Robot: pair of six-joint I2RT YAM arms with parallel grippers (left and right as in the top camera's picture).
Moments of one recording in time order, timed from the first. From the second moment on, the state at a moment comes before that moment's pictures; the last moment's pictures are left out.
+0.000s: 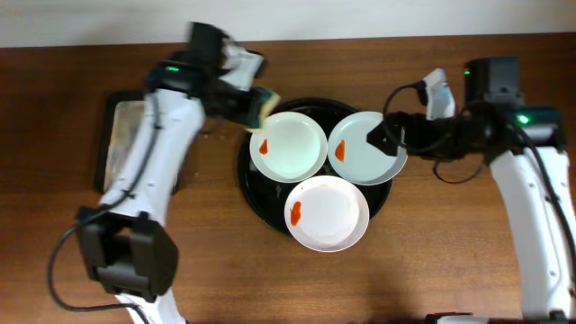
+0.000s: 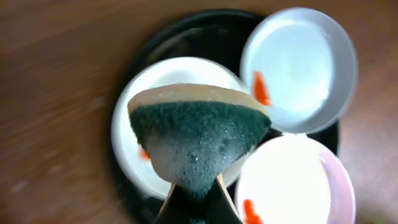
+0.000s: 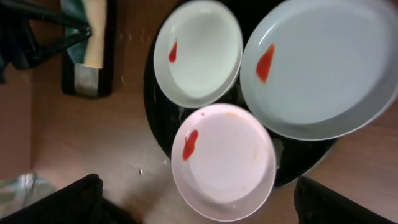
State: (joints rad) left arm -0.28 1.94 1.84 -1.01 0.36 0.10; right arm 0.02 1.52 1.55 -1.20 -0.57 0.11
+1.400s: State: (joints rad) left arm -0.37 2.28 1.84 -0.95 0.17 0.01; right arm 0.35 2.08 1.55 -0.87 -0.26 0.58
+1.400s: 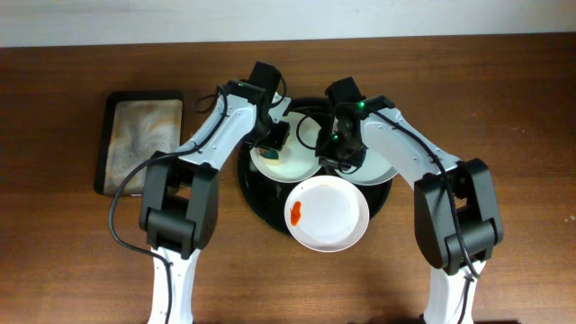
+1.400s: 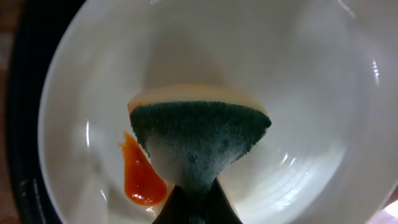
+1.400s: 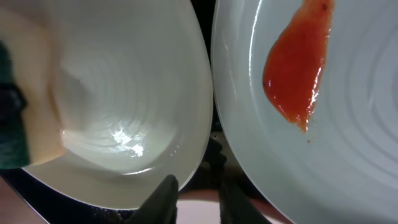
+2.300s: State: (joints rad) left arm -0.37 2.28 1.84 -0.96 0.17 0.01; right arm 0.38 2.13 1.55 -0.83 -0.20 0.67
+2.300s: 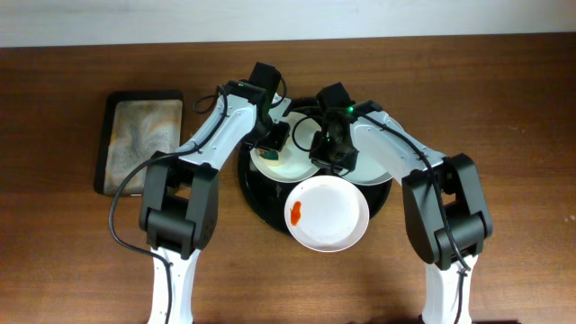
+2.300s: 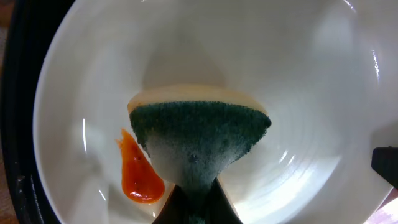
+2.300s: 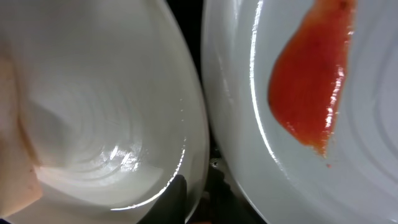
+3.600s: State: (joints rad) left arm -0.39 2.25 1.76 -0.98 -0.04 -0.12; right arm 0.38 2.13 1.55 -0.82 -0.18 0.73
